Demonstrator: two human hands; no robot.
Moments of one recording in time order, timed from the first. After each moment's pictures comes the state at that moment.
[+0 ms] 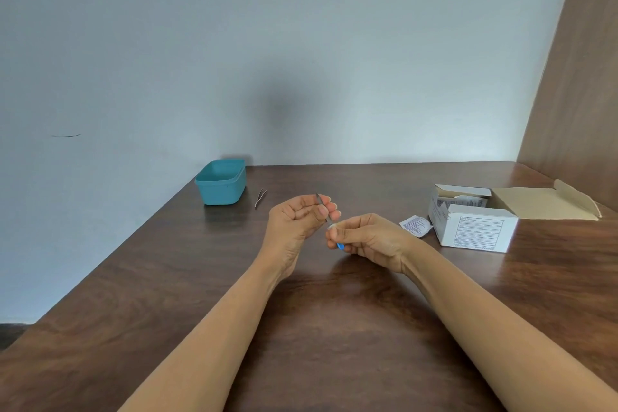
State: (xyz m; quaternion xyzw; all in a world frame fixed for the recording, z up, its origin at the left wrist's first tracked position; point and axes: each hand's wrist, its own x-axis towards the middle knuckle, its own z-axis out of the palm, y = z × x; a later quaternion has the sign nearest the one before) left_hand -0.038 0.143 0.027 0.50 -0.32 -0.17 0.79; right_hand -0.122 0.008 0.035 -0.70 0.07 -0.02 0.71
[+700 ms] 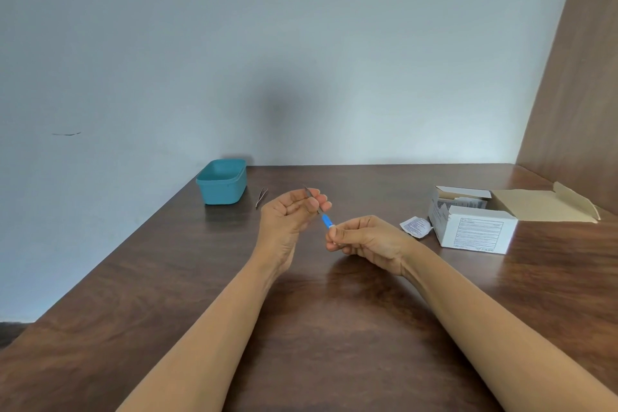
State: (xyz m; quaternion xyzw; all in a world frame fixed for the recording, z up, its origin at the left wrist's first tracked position) left_hand -0.033 0.149 0.033 0.47 -0.29 -0.15 0.82; right_hand -0.121 0.010 0.033 -0.70 0.08 -0.03 0.71
